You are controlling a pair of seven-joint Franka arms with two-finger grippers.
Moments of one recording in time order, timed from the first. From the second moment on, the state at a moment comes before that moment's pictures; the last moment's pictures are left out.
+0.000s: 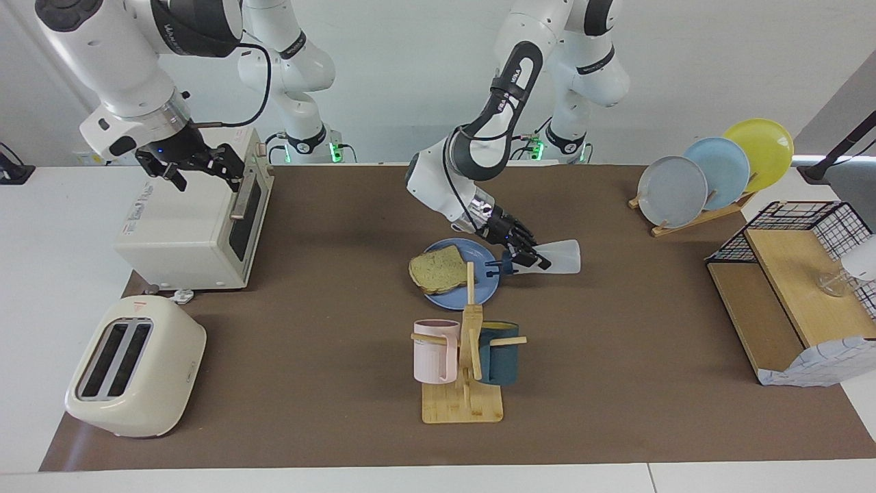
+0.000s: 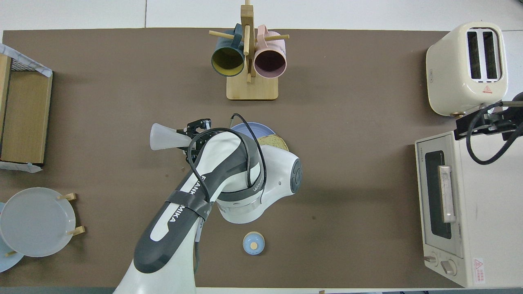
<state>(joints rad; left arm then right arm) -1.04 0.41 0.23 -1.79 0.83 1.67 0.48 -0.02 0.02 -0.01 -1.57 -0.02 1.46 0.01</state>
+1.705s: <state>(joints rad) -0.64 0.16 0.25 -1.76 0.27 1.90 0.30 -0.02 0.02 -0.01 -1.57 -0.02 1.46 0.01</state>
